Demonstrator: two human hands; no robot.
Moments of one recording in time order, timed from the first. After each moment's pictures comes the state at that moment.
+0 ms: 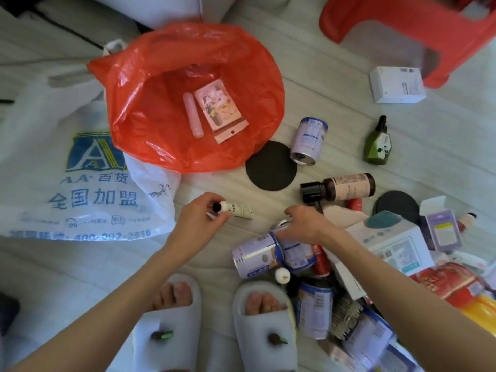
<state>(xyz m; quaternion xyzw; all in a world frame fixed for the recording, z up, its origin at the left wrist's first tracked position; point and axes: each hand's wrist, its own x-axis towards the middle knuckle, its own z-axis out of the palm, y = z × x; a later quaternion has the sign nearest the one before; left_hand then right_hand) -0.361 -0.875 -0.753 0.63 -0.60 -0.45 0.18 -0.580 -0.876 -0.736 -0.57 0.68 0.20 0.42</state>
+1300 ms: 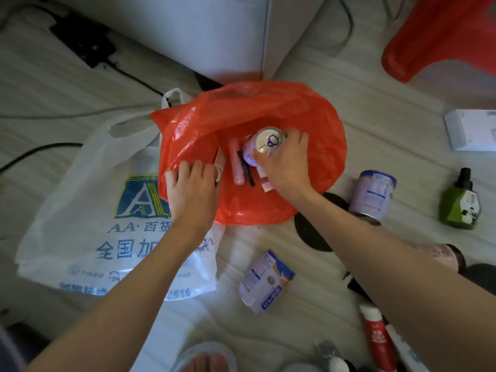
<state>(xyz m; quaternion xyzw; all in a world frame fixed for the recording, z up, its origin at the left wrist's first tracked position) -0.298 -1.010 -0.759 0.68 -0.72 0.10 0.01 -0.454 -1.062 -0.744 -0.54 0.72 -0.29 0.31</state>
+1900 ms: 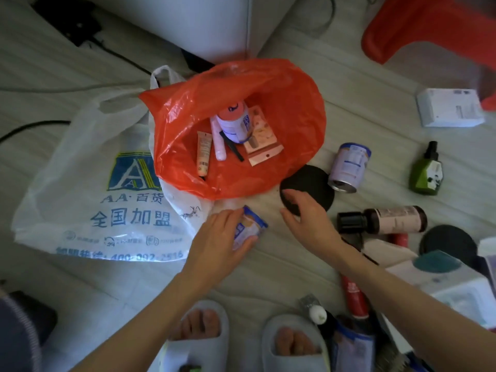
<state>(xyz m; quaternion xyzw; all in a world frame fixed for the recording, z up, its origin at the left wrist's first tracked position) -0.326 -0.887 -0.773 0.58 -0.77 -0.26 0.11 -0.524 -0.917 -0.755 -0.65 0.66 -0.13 0.35</state>
